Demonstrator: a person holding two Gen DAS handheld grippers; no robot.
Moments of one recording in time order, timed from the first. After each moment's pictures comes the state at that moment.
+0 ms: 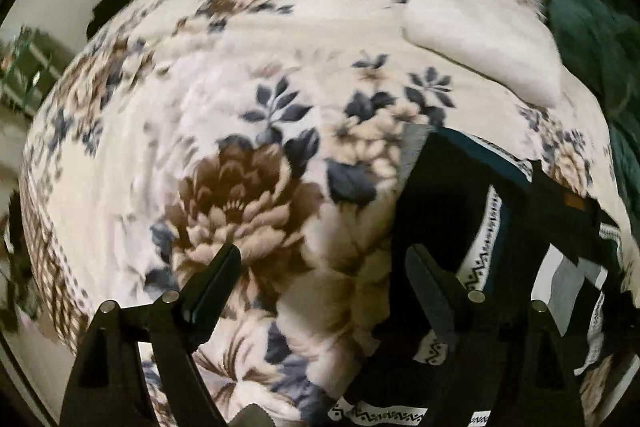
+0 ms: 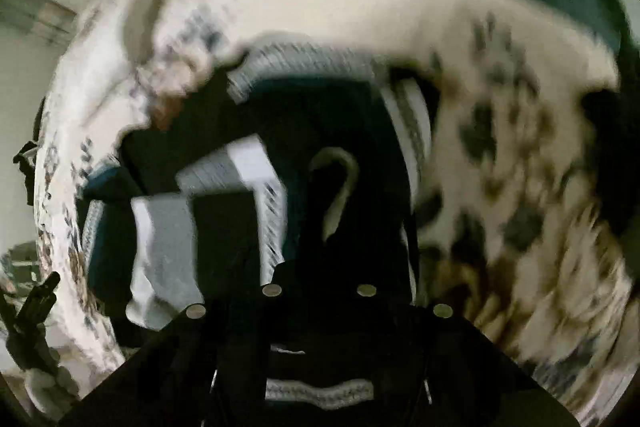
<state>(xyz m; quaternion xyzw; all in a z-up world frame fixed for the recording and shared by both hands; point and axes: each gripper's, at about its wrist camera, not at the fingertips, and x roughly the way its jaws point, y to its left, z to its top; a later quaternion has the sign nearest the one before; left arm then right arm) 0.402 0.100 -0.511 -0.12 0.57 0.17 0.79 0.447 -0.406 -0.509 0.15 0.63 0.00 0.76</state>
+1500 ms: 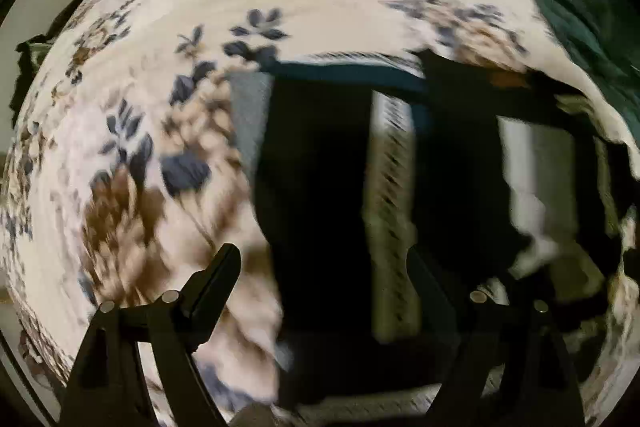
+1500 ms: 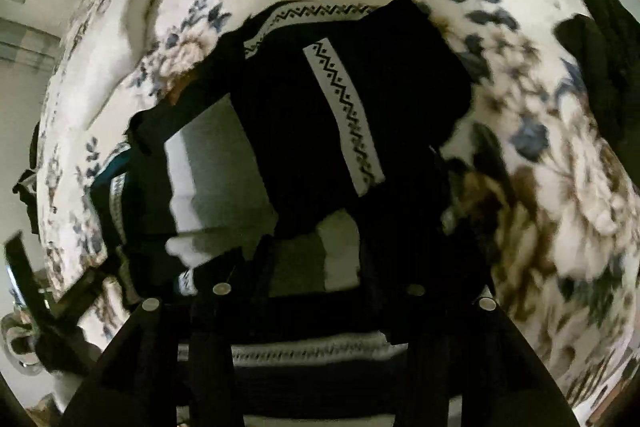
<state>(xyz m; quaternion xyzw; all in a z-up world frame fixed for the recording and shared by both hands) 0.423 -0.012 -0.542 0.01 0.62 0.01 0.78 0.405 -0.358 -0.527 0.21 0.66 -0.05 0.72</state>
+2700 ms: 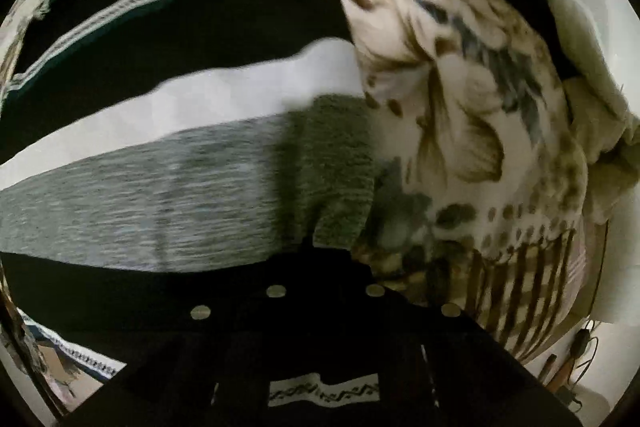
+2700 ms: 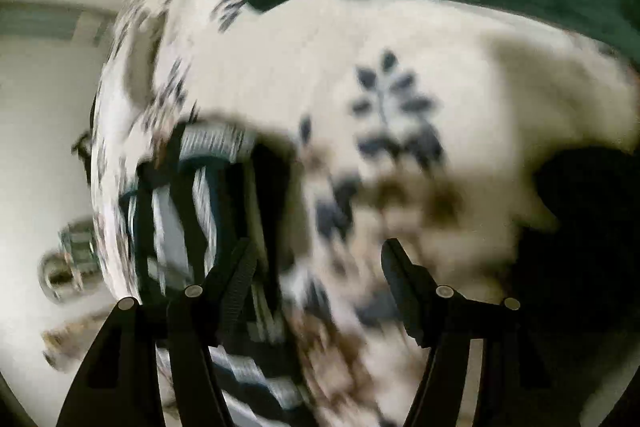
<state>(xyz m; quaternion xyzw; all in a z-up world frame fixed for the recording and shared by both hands) 0.121 -0.356 -0.576 0.01 0.68 -0.08 0.73 0.492 -0.594 -0.557 0.26 0.67 0.11 0.69</state>
